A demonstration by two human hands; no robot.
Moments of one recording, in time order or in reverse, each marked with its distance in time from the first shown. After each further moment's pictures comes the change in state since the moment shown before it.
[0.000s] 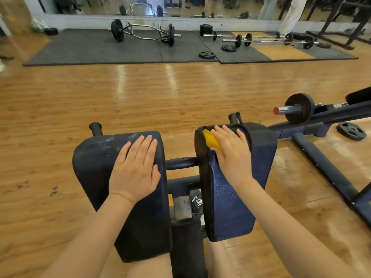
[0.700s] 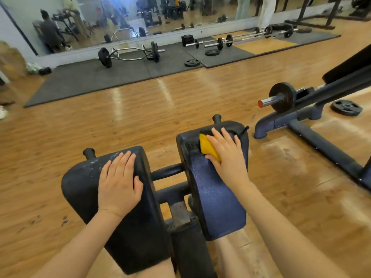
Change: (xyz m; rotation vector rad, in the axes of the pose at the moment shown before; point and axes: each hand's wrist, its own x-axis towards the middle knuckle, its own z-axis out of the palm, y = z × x) left_hand 0.002 0.009 -0.013 -0.071 -0.054 -0.085; right_hand -0.028 0.034 -0.026 0.117 -0.066 0.206
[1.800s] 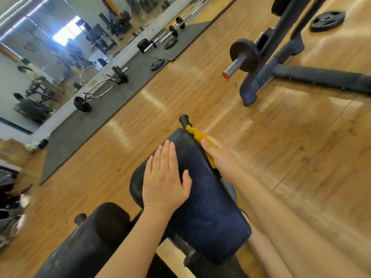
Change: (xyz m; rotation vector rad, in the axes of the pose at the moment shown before) left_hand 0.101 0.194 0.022 0.111 -0.054 0.446; right_hand -0.003 0.093 0.006 1.483 -0.006 0.593
